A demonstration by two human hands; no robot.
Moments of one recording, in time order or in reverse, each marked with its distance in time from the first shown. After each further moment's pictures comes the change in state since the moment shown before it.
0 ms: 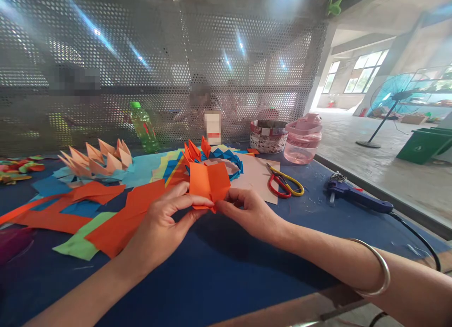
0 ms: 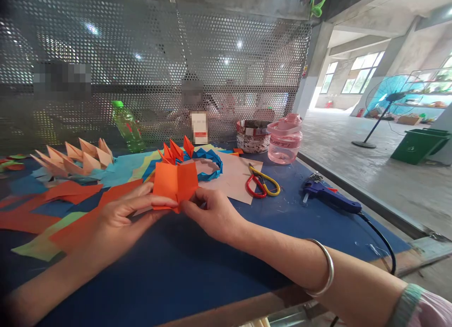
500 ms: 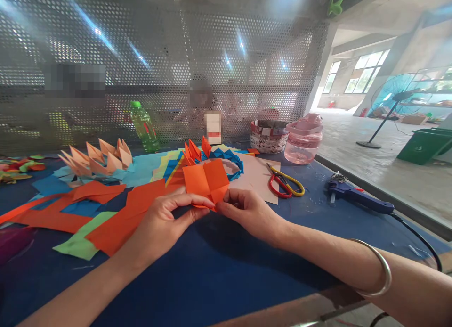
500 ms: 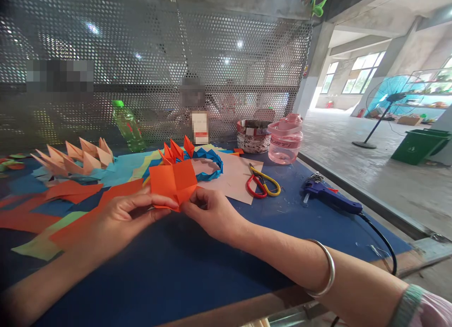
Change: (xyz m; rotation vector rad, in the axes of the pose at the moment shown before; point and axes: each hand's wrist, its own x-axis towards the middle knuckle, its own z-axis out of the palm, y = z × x) left_hand 0.005 0.008 -0.002 -0.159 -0.060 -0.242; right_hand 0.000 0.001 0.001 0.128 -0.039 0.051
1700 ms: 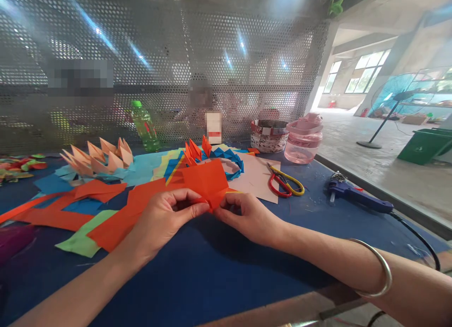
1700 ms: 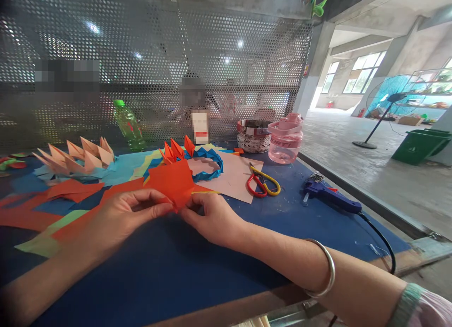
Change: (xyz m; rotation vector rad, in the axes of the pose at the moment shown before) left_hand 0.002 0.003 0.000 -0.257 0.030 -0.221; right_hand -0.003 -0.004 0.001 -0.271 -0.014 -0.038
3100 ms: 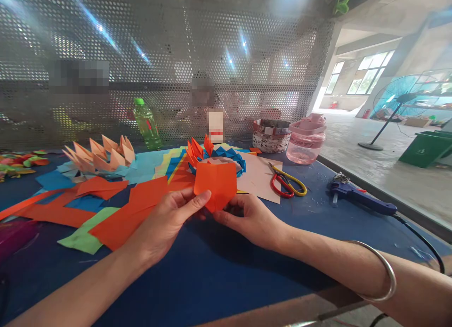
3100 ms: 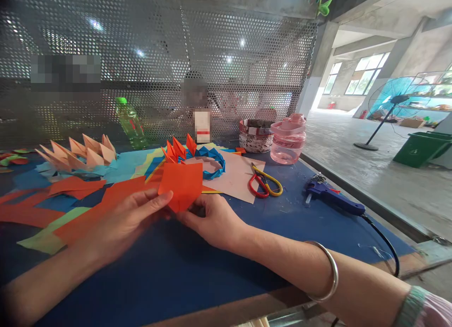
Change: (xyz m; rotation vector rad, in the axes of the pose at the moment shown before) left_hand 0.001 -0.006 0.007 -0.342 -0.129 -0.063; right_hand -0.002 -0.001 0.005 0.094 -0.015 0.000
